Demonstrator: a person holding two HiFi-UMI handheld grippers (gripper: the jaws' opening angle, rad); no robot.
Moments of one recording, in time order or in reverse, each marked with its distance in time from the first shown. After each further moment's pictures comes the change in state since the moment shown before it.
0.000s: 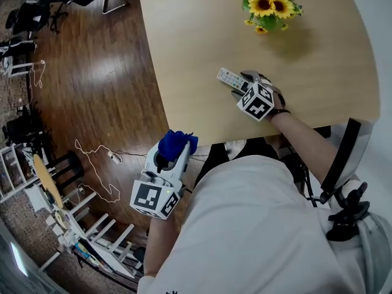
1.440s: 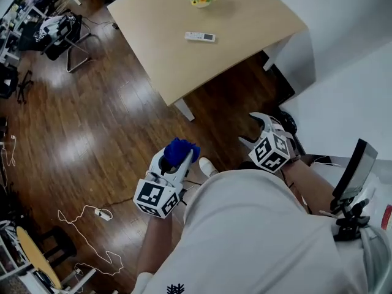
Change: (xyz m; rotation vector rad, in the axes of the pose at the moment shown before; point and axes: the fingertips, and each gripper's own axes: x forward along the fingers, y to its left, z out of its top) left arm -0.251 -0.013 -0.227 0.162 -0.216 -0.550; right arm -0.180 0.418 -0.051 0.111 0.056 -0.465
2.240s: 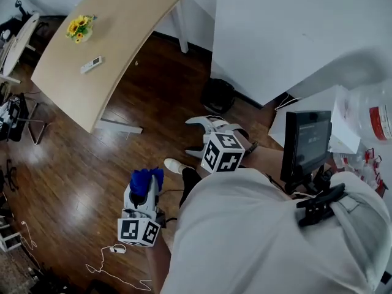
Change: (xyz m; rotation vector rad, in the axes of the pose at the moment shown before) left arm 0.010 -0.212 -0.034 0.037 0.086 -0.048; right arm -0.155 0.061 -0.103 0.130 -0.158 0.040
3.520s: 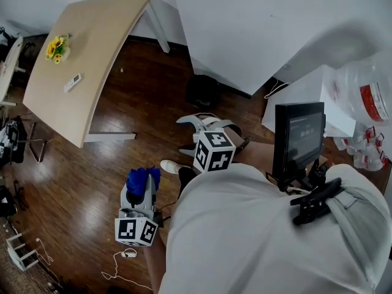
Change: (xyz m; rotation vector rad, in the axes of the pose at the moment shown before) left arm 0.040 -0.056 0.000 0.082 0.069 -0.074; right arm -0.035 -0.012 -0.042 0.028 -0.002 -0.040
